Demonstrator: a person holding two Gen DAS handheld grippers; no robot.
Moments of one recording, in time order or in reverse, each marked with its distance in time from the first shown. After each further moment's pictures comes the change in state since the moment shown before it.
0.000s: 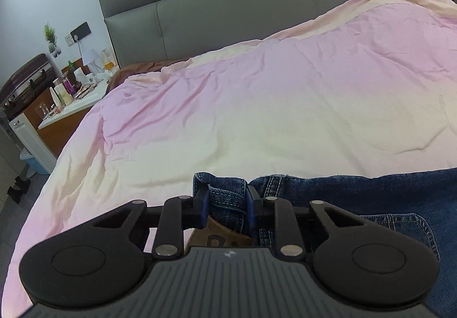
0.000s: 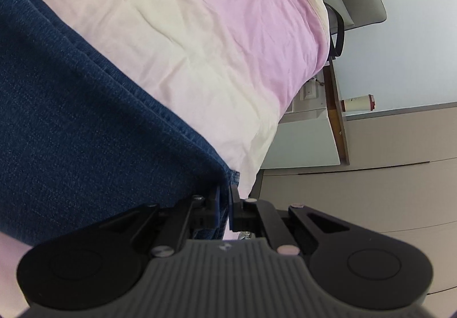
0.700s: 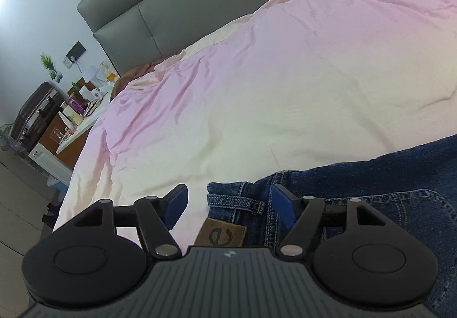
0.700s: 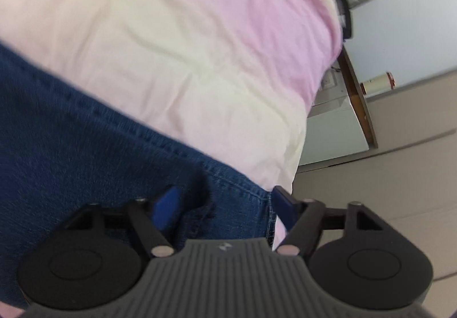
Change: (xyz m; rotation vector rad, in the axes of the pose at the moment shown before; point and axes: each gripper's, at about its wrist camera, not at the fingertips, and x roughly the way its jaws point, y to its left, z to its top) left arm 0.026 -0.045 -0.013 0.185 0.062 0.111; right arm 0.031 -0.007 0.017 0.235 -0.034 0.128
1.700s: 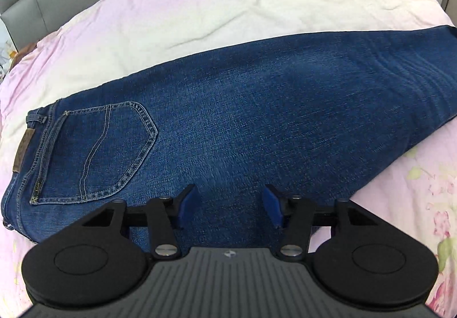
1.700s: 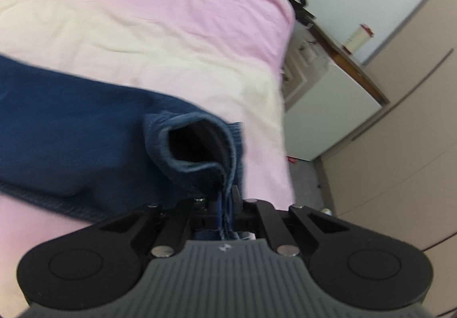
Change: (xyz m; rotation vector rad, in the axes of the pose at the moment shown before) left arm -0.123 -0.193 -0.063 0.049 0.133 -0.414; right arm -0.019 -0.100 -0.140 0.279 -0.115 0.121
